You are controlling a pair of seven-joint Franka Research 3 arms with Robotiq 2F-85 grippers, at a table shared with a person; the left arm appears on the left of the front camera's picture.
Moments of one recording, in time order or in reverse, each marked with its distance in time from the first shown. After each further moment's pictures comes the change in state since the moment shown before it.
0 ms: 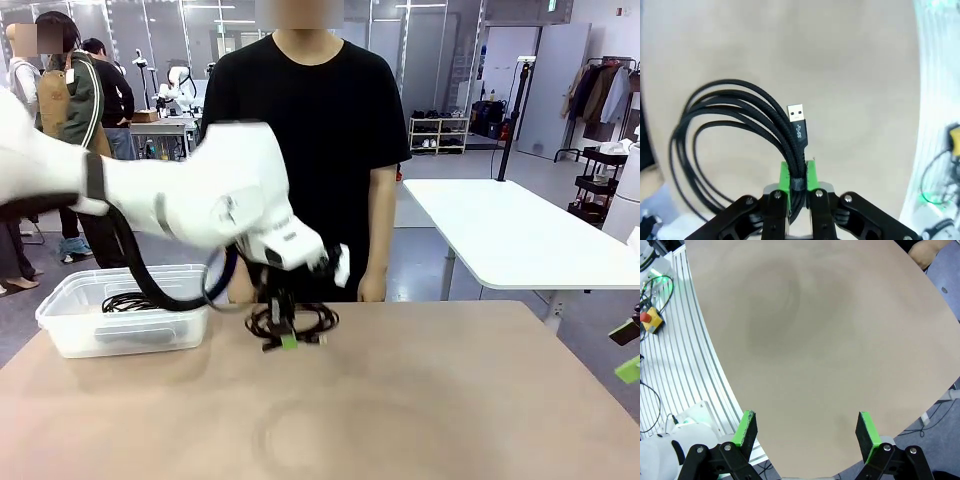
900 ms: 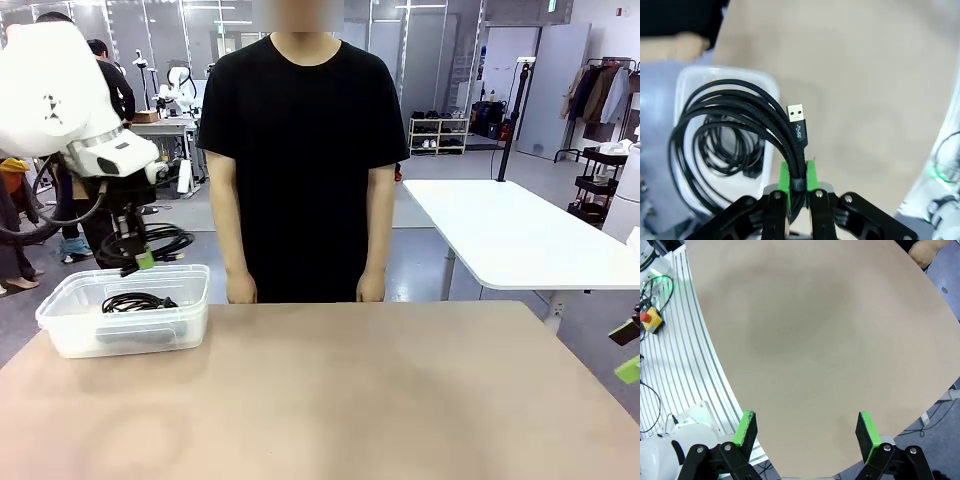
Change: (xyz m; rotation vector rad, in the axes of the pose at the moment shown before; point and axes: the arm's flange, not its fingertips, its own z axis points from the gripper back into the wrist) left arm -0.237 0.070 0.101 0.118 0.059 0.369; right arm 0.000 0.000 0.000 0.000 0.000 0.000
